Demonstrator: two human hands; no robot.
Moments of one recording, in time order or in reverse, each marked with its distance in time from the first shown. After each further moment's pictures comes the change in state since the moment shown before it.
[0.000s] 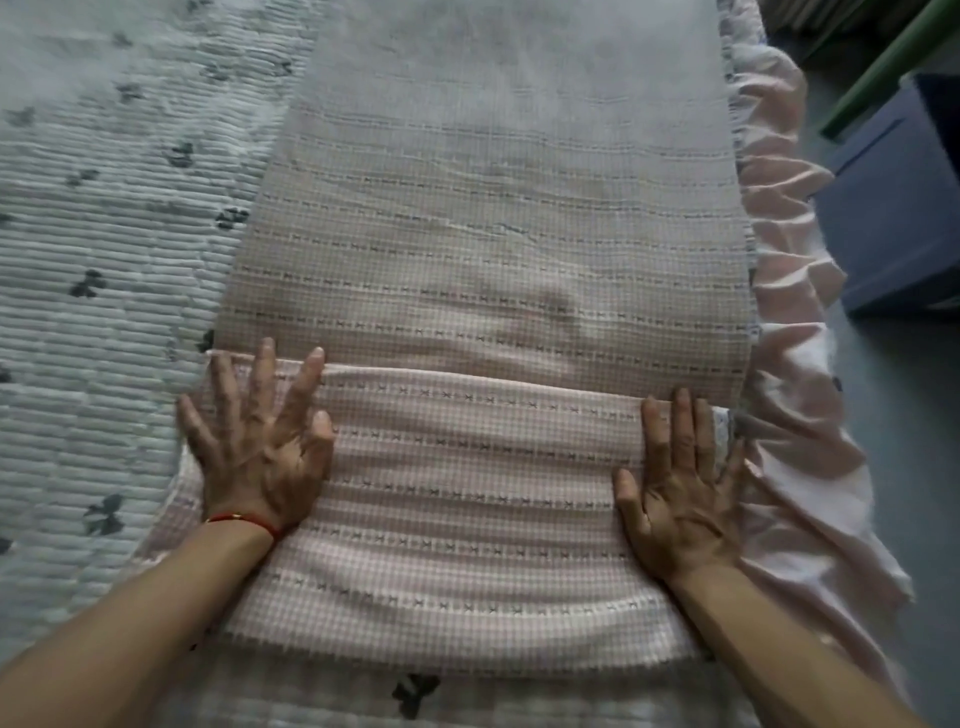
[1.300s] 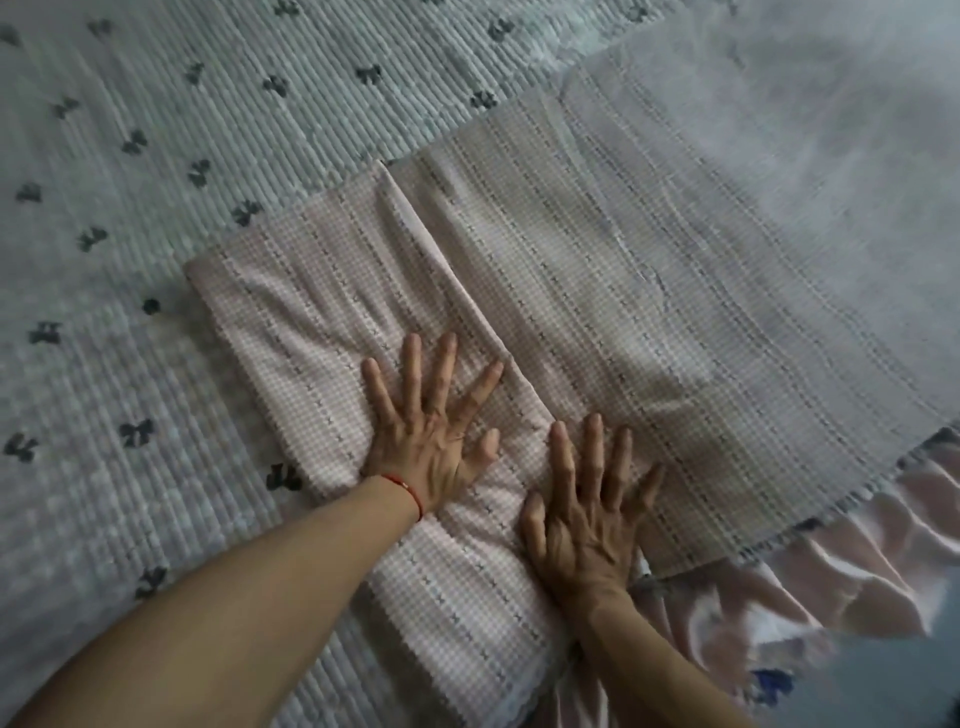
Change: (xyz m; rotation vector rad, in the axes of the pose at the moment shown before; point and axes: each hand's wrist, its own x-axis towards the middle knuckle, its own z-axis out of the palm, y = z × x) left_hand -0.060 0.240 0.009 0.072 -0.127 -0.511; right_hand 0.102 0.010 -0.020 0.031 -0.262 -0.851
